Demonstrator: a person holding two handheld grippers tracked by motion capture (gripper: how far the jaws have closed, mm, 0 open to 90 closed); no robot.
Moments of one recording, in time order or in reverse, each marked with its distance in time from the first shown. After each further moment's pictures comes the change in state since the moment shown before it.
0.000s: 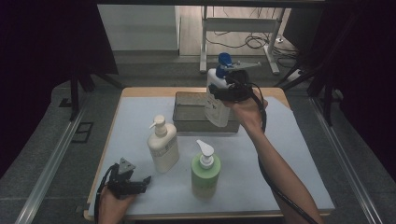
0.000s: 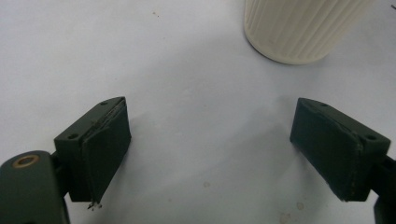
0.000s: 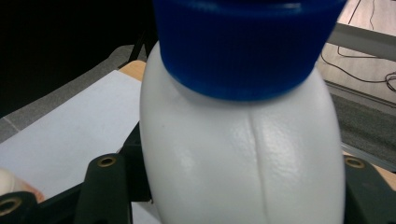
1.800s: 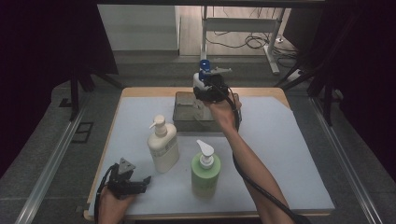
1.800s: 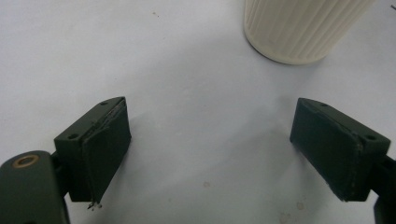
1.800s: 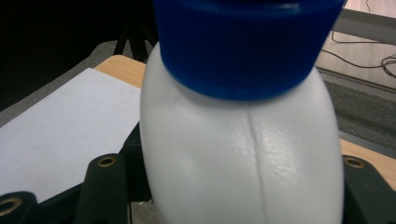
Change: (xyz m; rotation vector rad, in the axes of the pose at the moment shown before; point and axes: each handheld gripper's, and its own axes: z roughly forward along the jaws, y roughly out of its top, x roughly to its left) left arm 0.000 0.000 0.000 -0.003 -0.001 -0.006; right arm 0.014 -0.019 0.092 0.032 -0.052 0.043
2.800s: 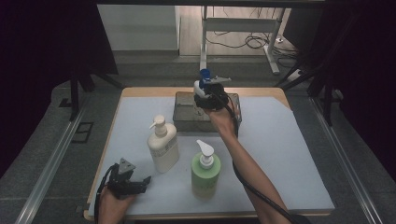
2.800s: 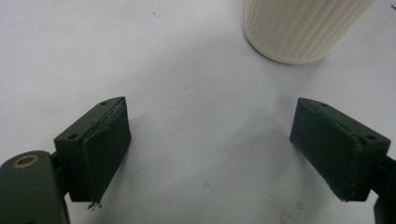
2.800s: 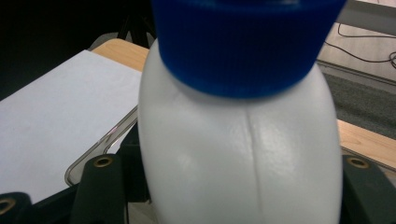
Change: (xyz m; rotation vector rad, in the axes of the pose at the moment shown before) left arm 0.000 0.000 0.000 0.000 0.001 0.000; right arm -0.003 -0.027 0.014 0.018 0.013 -0.013
